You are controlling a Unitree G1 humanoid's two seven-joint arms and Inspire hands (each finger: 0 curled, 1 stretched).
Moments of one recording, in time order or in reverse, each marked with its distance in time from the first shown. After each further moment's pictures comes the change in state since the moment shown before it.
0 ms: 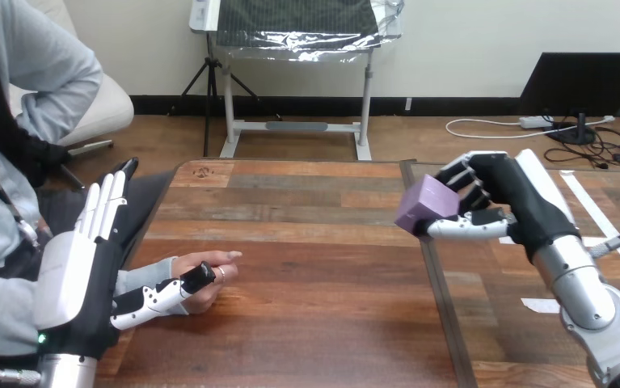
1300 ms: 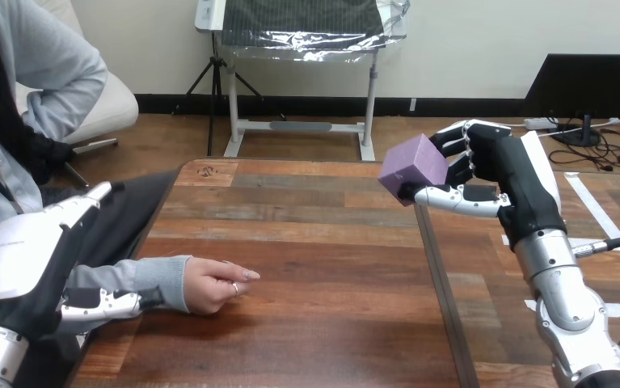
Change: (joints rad) left arm -0.004 0.321 -0.089 -0.098 -0.035 0.209 -0.212; right arm 0.012 0.160 -0.109 -0.059 0.135 -0.138 -0.014
